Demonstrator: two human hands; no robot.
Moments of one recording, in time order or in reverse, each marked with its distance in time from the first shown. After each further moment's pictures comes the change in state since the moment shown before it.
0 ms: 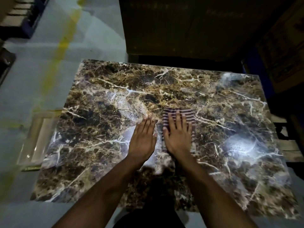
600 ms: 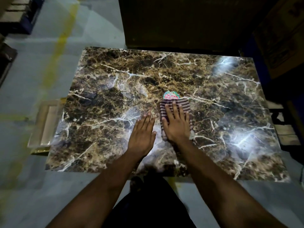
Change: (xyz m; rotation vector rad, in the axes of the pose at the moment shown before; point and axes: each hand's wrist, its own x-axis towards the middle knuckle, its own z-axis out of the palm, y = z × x) left_hand -0.078 0.004 0.012 0.025 -0.013 0.047; right_hand -0.052 0.004 0.014 0.013 -0.003 -0.050
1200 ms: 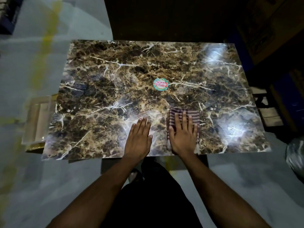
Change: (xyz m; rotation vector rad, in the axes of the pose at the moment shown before) left_hand -0.078 0.019 0.014 -0.015 -0.021 0.052; right_hand -0.125 0.039 0.021 0.001 0.100 0.212
